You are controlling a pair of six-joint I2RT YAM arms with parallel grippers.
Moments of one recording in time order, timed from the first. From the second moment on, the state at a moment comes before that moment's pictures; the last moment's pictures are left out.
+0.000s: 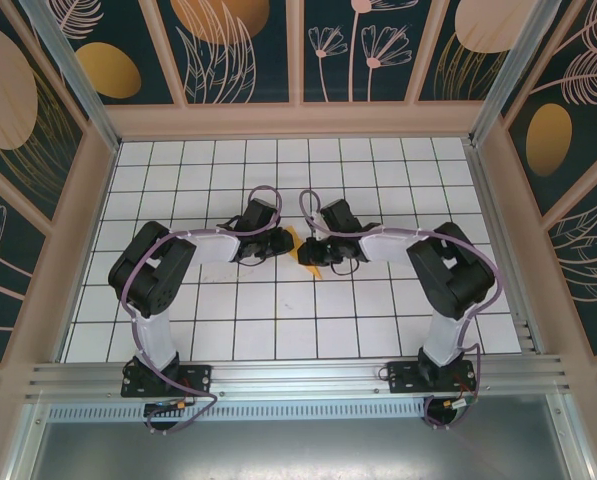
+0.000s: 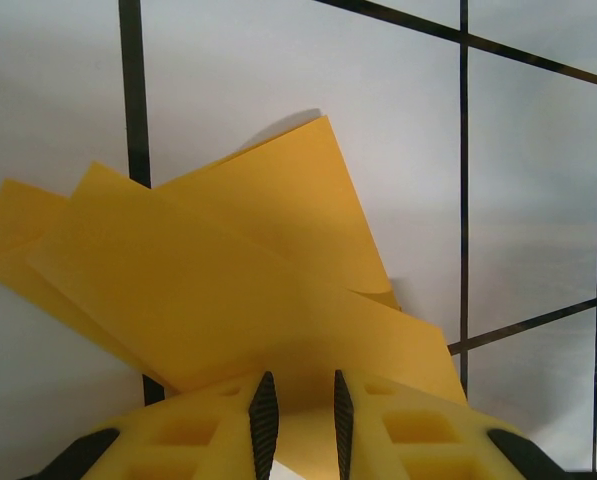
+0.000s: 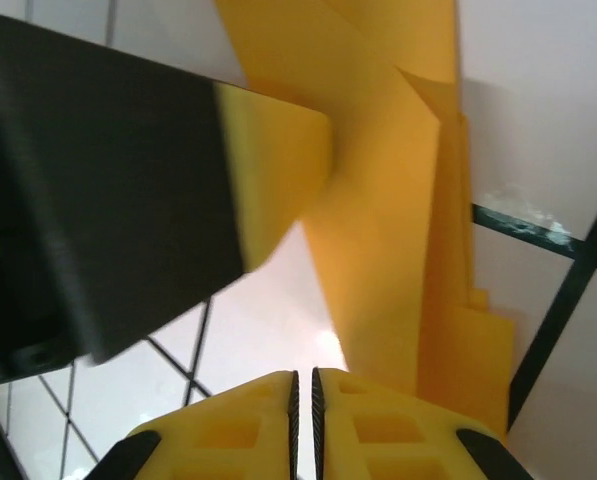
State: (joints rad) left arm -0.58 1.89 0.98 0.01 0.23 -0.76; right arm 0.63 1.82 0.96 -0.10 -0.49 0.50
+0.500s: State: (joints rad) left arm -0.56 1.89 1.02 -0.01 0.18 -0.69; right arm 0.57 1.85 0.87 0.03 -0.54 0.53
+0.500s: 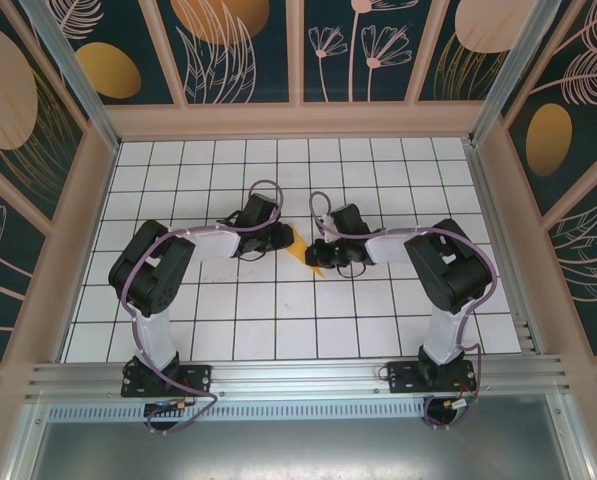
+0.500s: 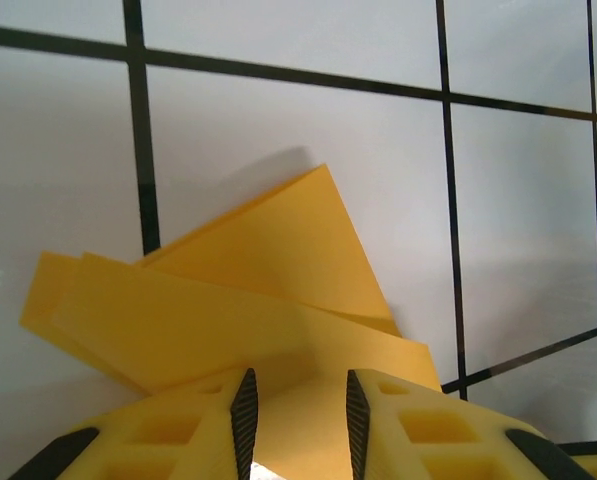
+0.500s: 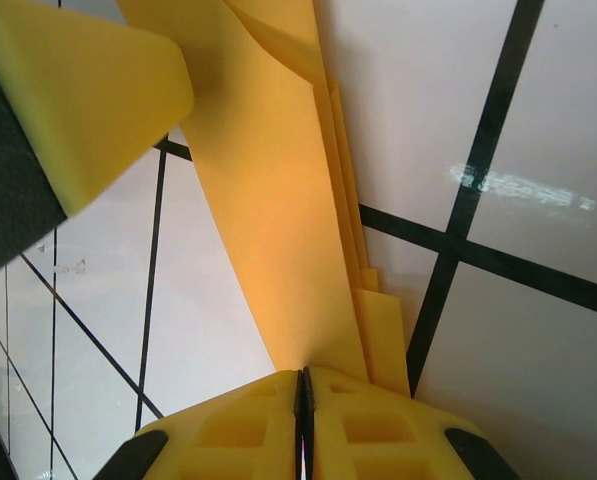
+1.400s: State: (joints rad) left arm -0.52 1.92 1.00 0.07 0.17 -0.59; right arm 0.56 1.85 0.86 0.05 -0.55 0.54
